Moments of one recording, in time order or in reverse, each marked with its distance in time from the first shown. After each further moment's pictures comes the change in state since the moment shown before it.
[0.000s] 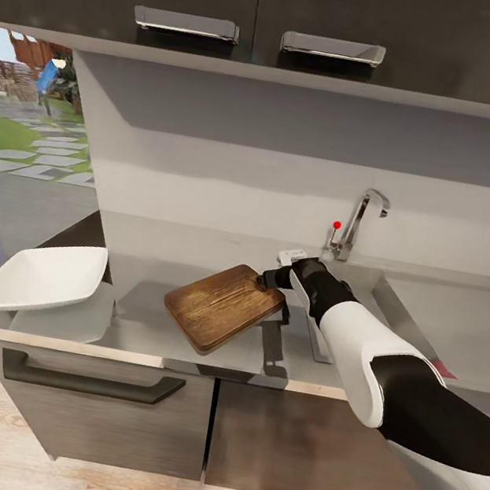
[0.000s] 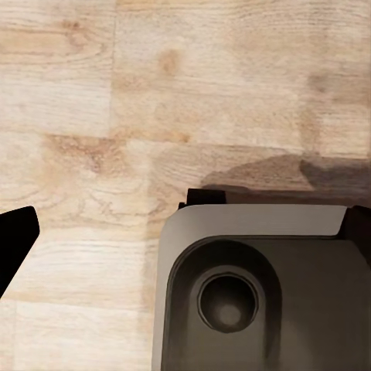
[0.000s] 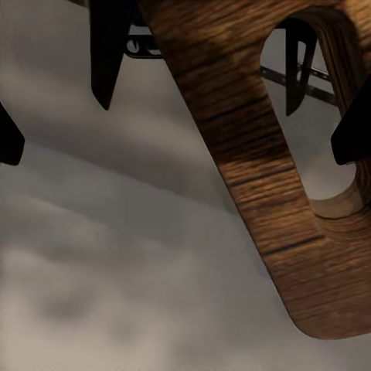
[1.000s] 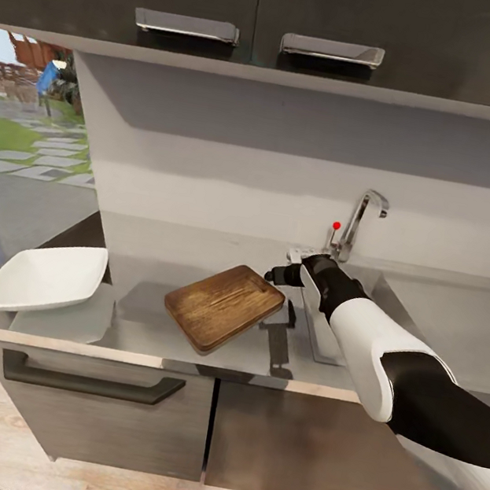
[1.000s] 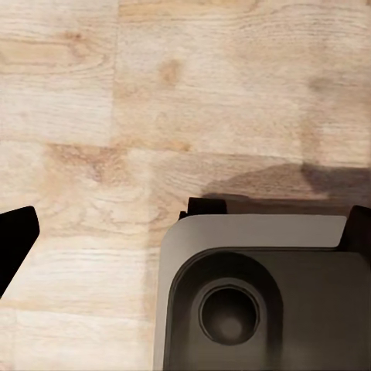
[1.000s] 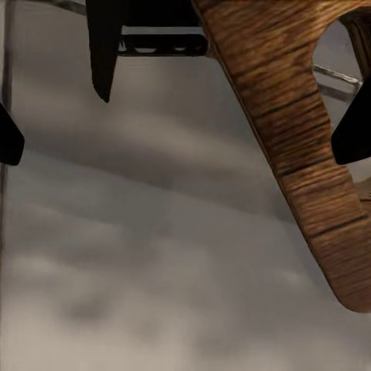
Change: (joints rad) left arm 0.000 0.002 0.000 -0.014 0.000 0.000 0.000; right arm -0.019 -0.039 -0.003 0.000 -0.065 0.025 0.001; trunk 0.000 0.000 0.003
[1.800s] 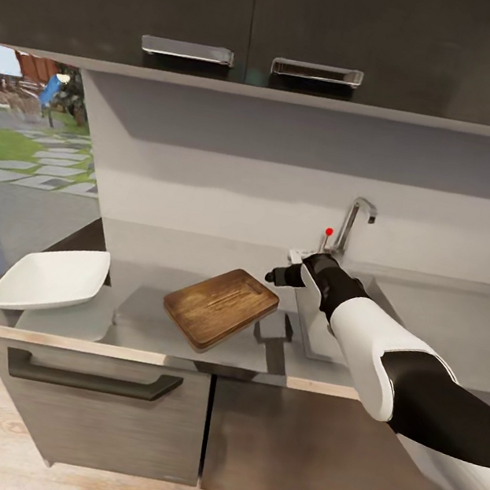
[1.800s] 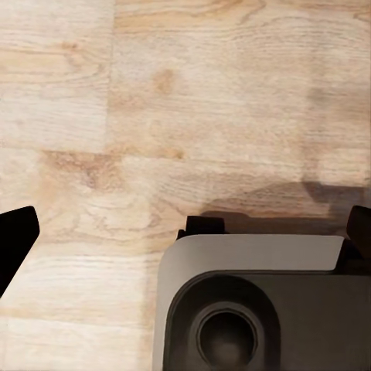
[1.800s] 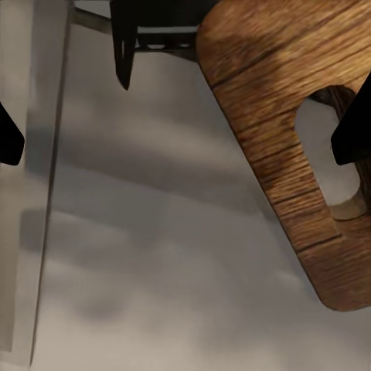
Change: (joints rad) left arm 0.000 0.000 0.000 0.000 0.000 0.000 -0.002; right arm -0.003 -0.001 -0.001 0.000 0.000 0.032 0.000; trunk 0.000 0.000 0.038
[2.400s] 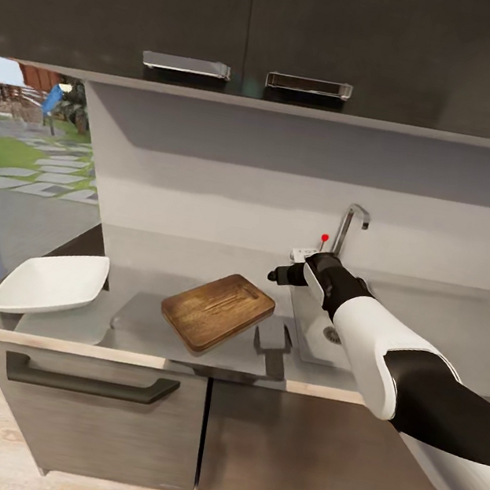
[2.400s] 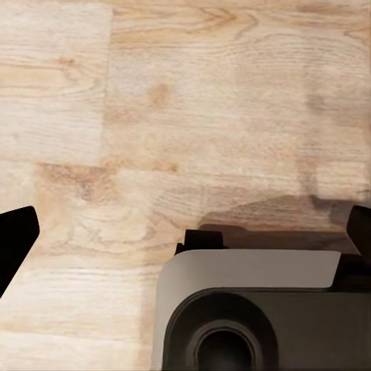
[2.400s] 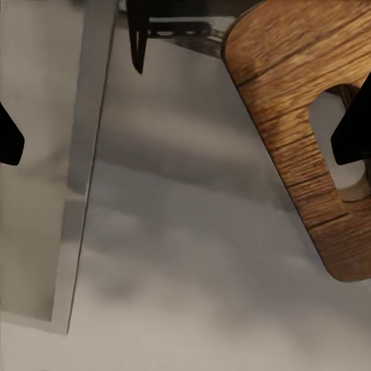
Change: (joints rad) left arm 0.000 -0.001 0.000 0.000 0.000 -0.001 0.000; right arm -0.006 -0.011 0.000 0.000 -0.001 0.000 0.000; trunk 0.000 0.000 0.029
